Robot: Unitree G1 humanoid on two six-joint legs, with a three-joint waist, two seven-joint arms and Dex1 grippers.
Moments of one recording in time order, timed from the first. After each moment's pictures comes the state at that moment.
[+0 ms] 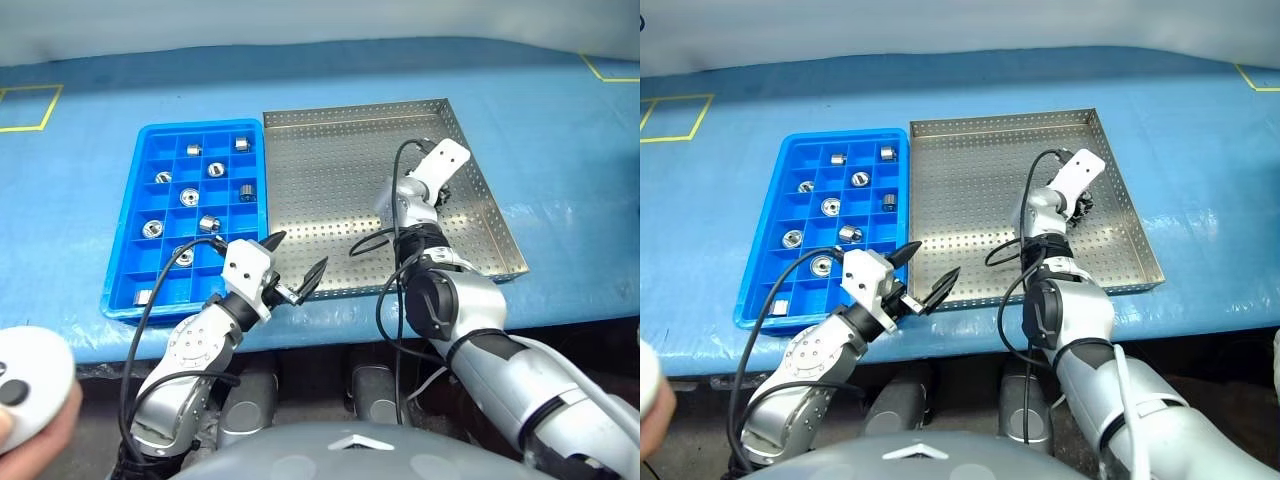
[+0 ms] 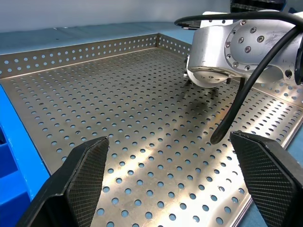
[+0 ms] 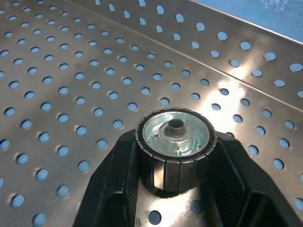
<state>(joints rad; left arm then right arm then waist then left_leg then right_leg) 0.20 0.26 -0.25 -0.65 -0.24 0.46 -0.32 -1.01 0.02 -0.43 1.12 0.15 0.05 -0.94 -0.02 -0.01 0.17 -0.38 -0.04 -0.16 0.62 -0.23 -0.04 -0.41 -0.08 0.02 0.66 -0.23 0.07</state>
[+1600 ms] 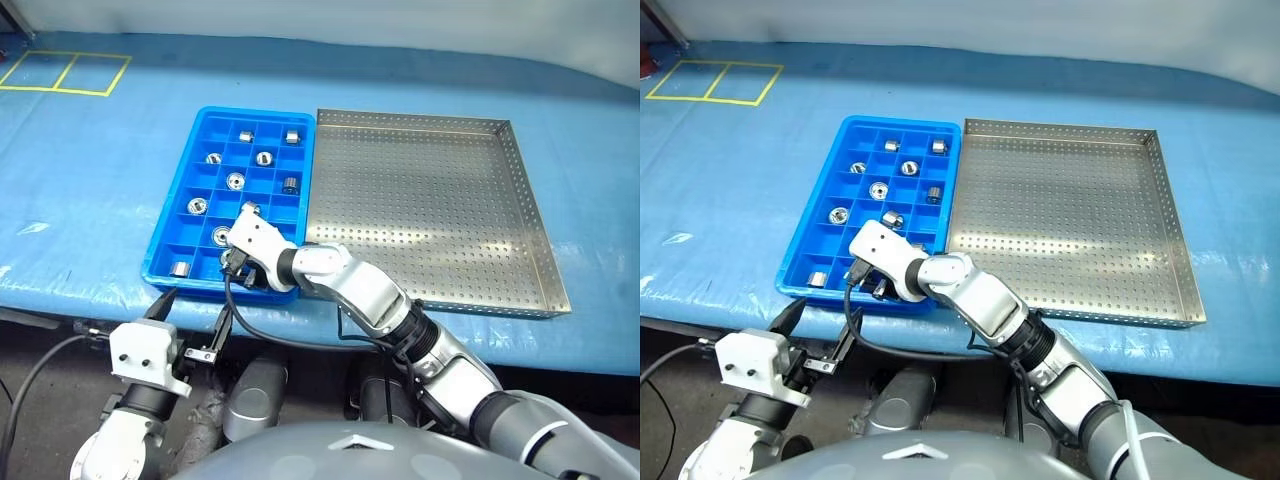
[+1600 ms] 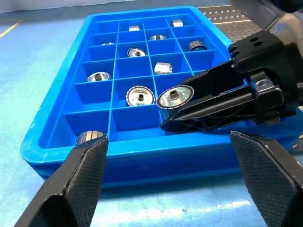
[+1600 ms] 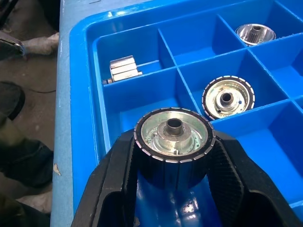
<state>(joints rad) 0.87 0.22 0.03 -0.88 -0.17 0.16 -0.24 -0.55 -0.02 0.65 -0.08 0.16 0.84 0.44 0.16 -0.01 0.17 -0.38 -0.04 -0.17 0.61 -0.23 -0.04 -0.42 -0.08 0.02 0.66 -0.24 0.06</state>
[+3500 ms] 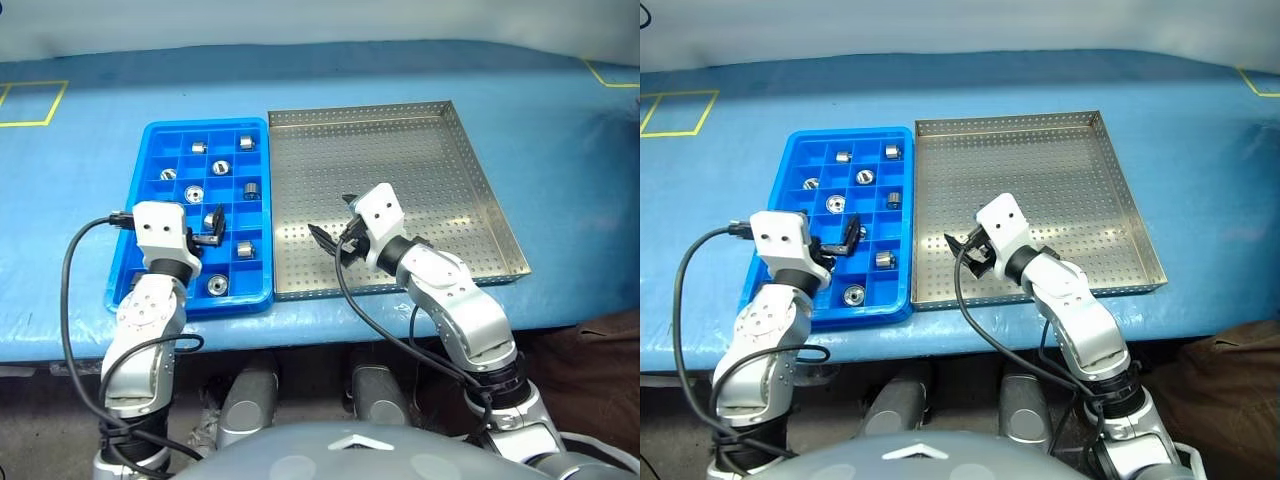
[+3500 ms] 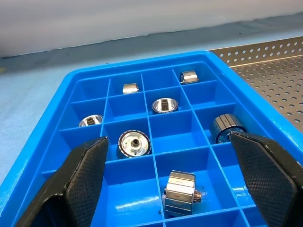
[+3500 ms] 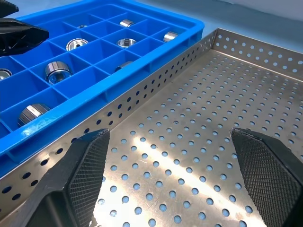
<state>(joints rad) 0.08 0.21 0.10 -0.55 -0.13 0.54 -0.04 -0.21 -0.28 0.26 -0.45 0.16 0.68 0.37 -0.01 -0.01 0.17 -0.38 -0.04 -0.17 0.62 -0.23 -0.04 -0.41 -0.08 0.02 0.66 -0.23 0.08</state>
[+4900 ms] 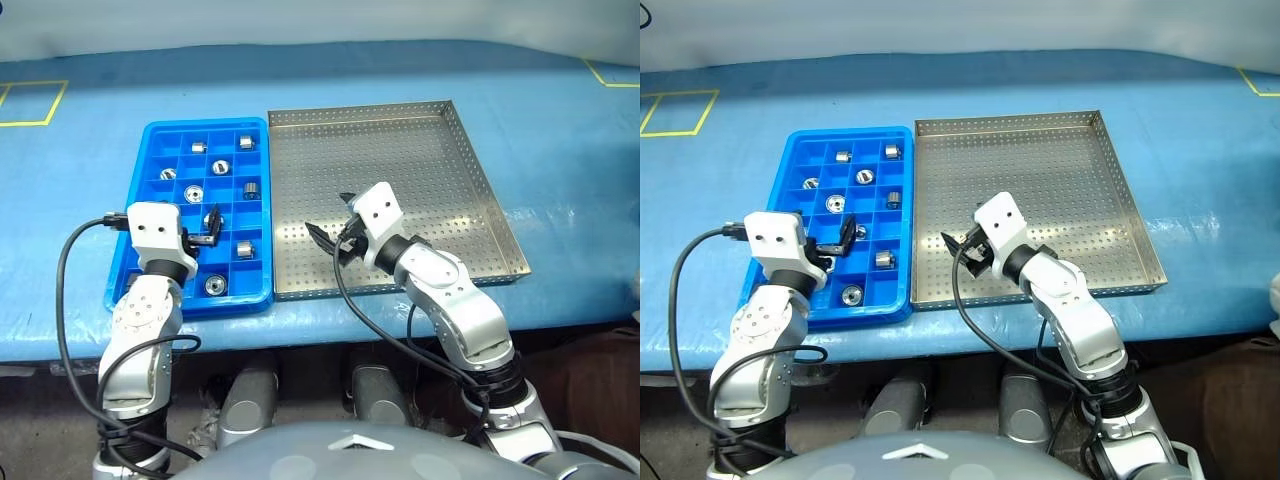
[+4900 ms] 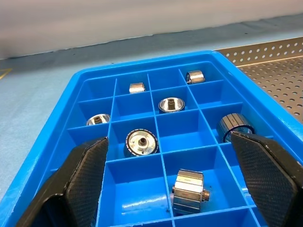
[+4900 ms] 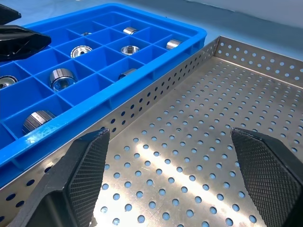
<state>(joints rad) 0.08 0.21 0.12 -0.55 -0.12 0.53 -0.06 -0.21 -0.27 0.27 -0.45 0.15 0.66 0.37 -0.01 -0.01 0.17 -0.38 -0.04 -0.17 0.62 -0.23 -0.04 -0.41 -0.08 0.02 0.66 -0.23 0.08</state>
